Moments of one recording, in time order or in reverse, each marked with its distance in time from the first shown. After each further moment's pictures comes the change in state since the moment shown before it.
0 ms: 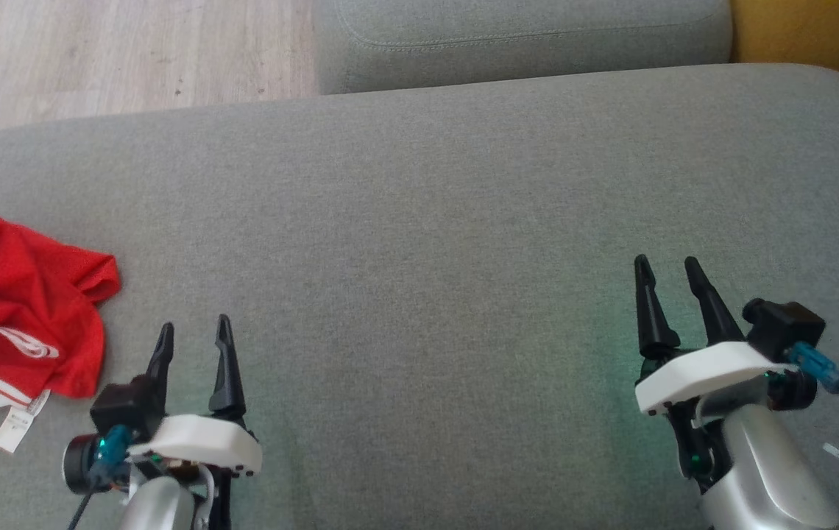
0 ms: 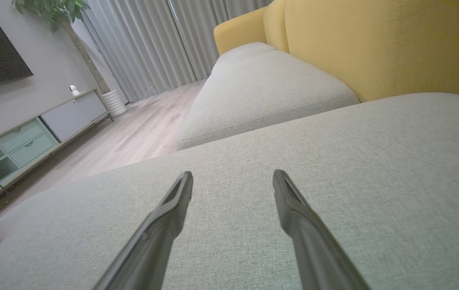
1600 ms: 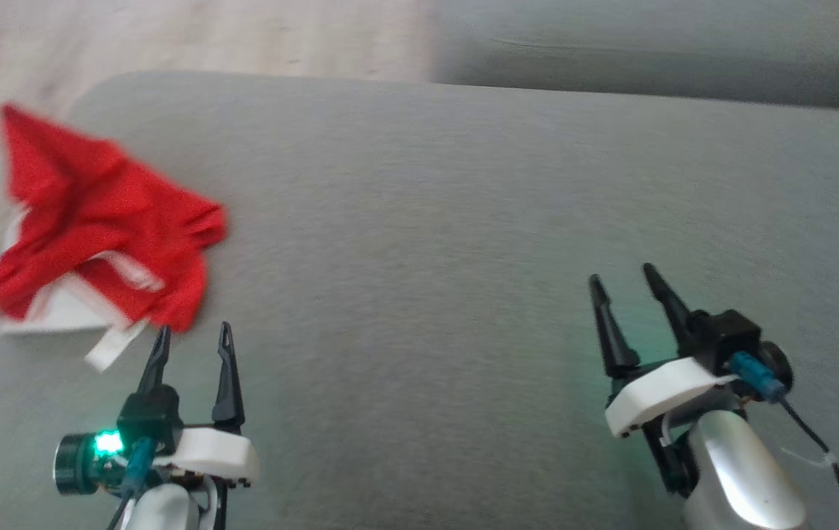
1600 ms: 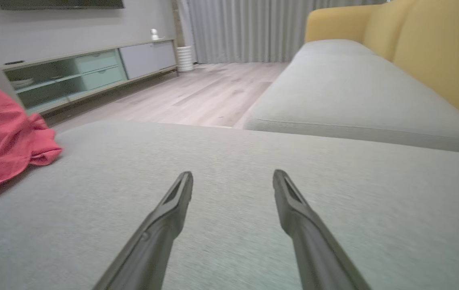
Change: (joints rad) left arm 0.005 -0.031 0.068 0.037 0.268 0.025 -0.068; right arm -0.010 -0.003 0.064 0.050 -0.236 0.000 -0.066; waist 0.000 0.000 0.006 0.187
